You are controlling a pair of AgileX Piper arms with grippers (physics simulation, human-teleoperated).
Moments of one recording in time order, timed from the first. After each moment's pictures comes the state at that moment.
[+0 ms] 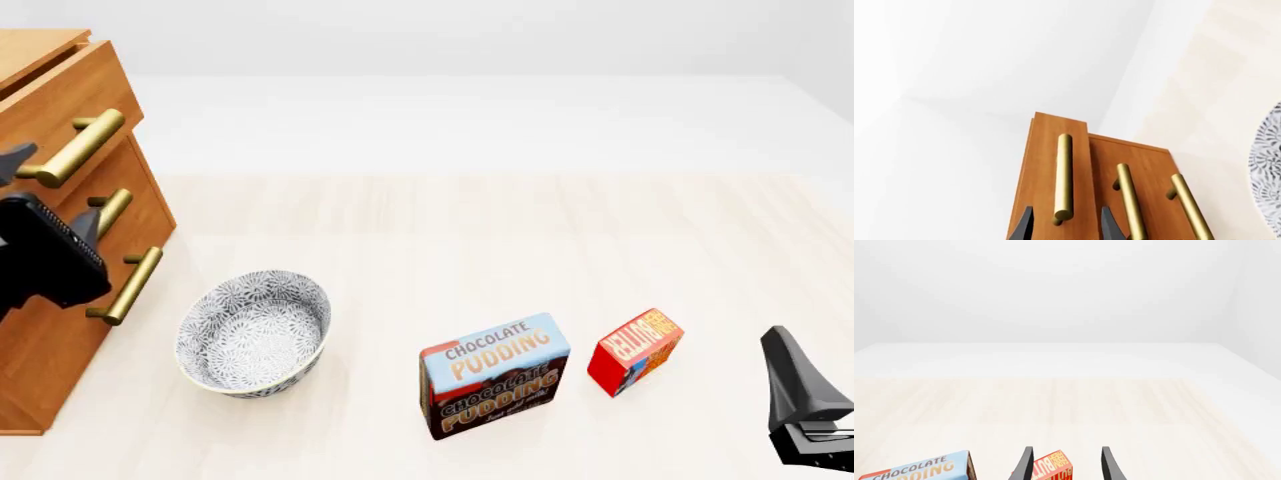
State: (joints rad) left arm 0.12 0.99 -0.38 -0.50 1.31; right arm 0.00 0.01 0.00 0.00 0.00
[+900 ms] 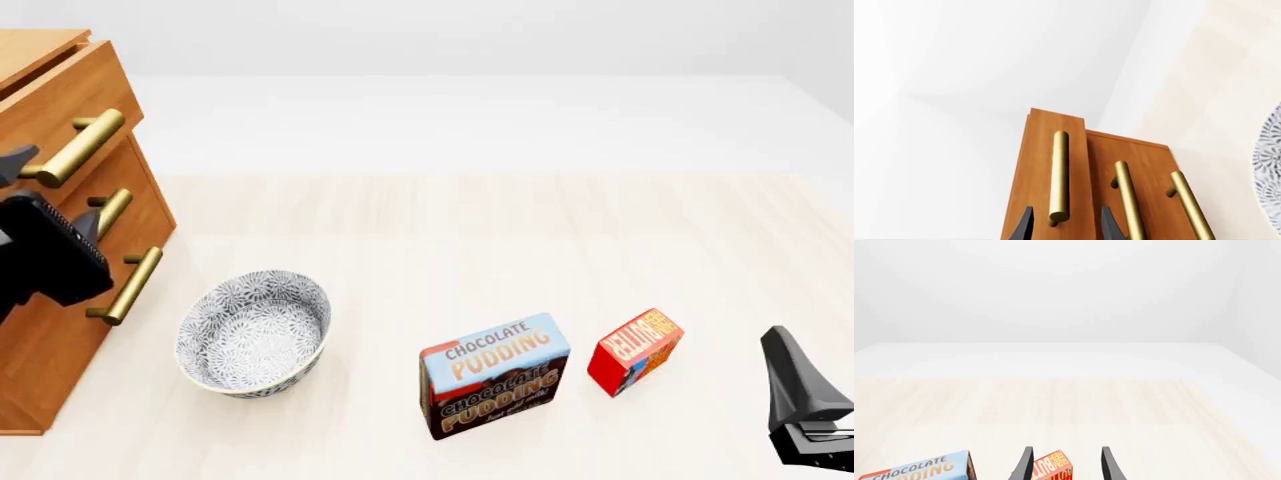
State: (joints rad) left arm 0.14 1.04 -0.39 -0.53 1.32; right arm 0.00 0.01 0.00 0.00 0.00
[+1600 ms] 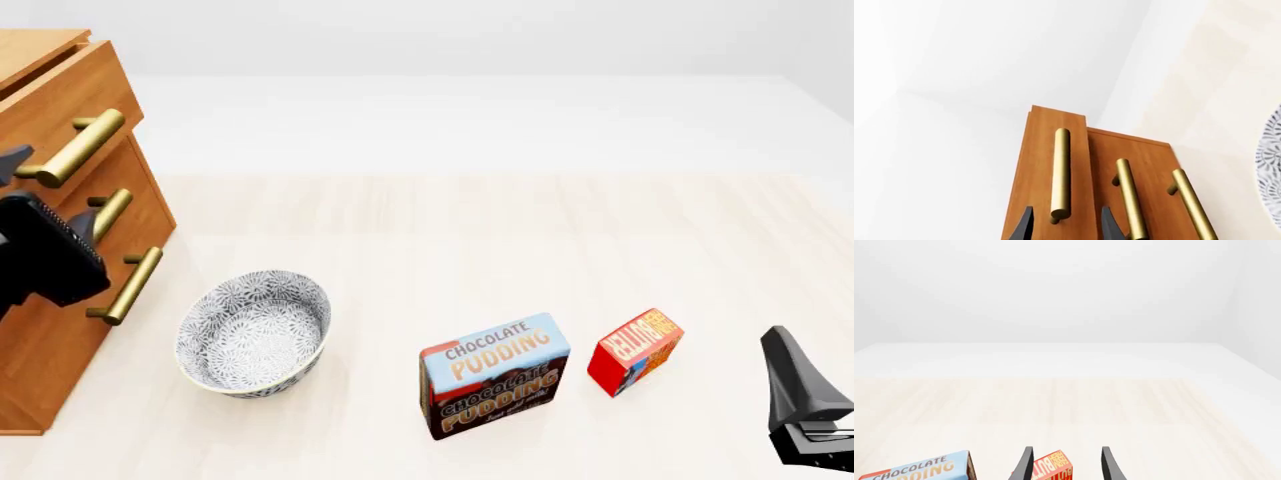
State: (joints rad) left arm 0.15 1.03 -0.38 -0.52 1.32; right arm 0.00 0.01 0.00 0.00 0.00
